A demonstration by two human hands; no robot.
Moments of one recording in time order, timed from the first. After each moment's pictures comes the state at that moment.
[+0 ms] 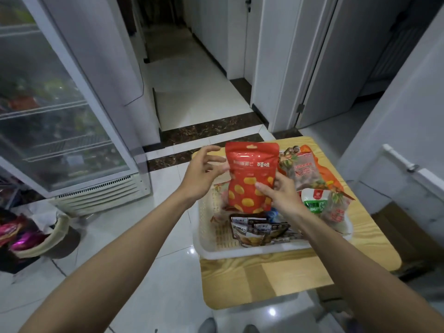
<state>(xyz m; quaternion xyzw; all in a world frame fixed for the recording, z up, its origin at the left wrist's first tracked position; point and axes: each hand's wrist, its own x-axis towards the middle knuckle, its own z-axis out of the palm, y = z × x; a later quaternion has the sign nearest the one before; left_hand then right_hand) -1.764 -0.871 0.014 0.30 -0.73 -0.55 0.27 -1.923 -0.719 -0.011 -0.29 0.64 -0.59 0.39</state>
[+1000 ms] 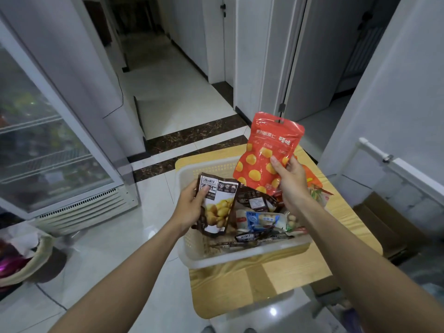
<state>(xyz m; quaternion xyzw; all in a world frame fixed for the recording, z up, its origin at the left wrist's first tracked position) -1.774 -0.846 -0.043 0.30 -0.70 -0.58 0.27 -1.970 -0.710 0.010 -0.15 0.63 -0.70 0.30</state>
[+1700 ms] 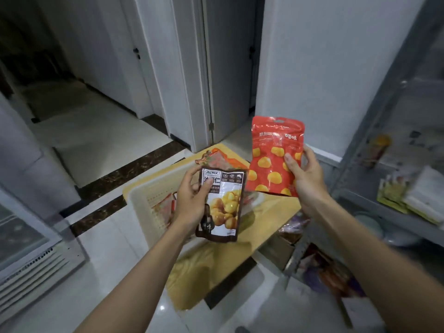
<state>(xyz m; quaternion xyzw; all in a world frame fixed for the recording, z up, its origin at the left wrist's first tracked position) -1.784 -0.706 0.041 0.16 -0.69 -0.65 0.27 -1.910 -0.502 0.084 -0.10 0.65 -0.75 0.09</state>
